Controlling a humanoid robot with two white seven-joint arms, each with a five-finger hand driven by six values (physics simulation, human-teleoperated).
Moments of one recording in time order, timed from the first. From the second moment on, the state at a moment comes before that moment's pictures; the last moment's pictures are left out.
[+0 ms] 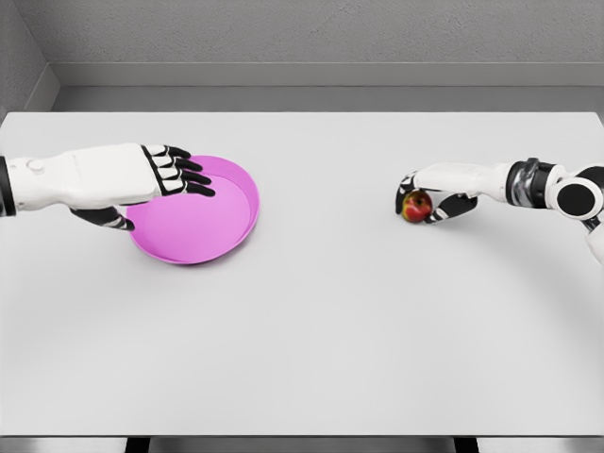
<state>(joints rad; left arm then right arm) -0.73 1.04 -0.76 -1.70 -0.30 -0.61 -0.41 -0.80 -0.66 0.84 -1.14 0.21 -0.44 0.61</state>
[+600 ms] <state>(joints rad) -0.73 1.04 -0.76 -1.70 -0.30 -0.61 -0.41 -0.84 -0.58 0.99 -1.43 0.13 -0.59 0.61</state>
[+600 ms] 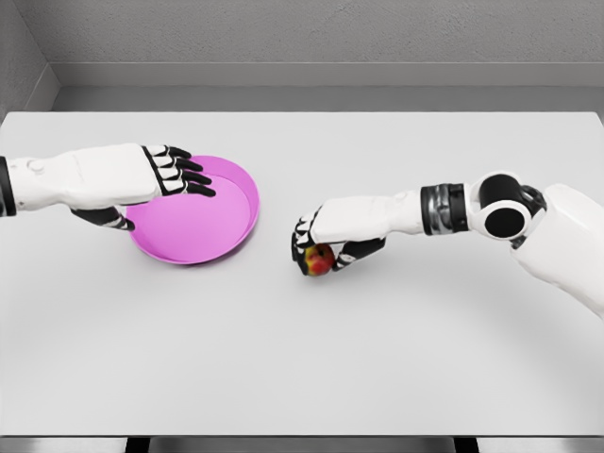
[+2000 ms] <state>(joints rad) -0.89 0.50 -1.04 -1.50 -0.58 -0.61 -0.48 -0.70 -0.89 0.59 -1.39 -0.07 -0.61 0.61</state>
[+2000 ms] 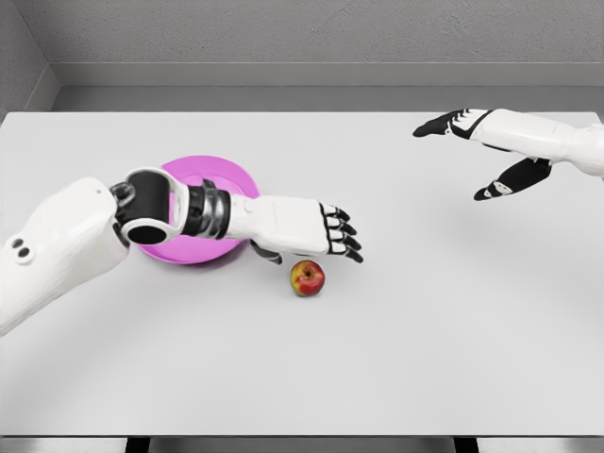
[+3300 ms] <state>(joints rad) -0.86 0.54 -1.11 -1.55 -0.63 -0.61 -0.48 -0.68 -0.88 0.60 -1.39 -0.07 -0.61 0.61</state>
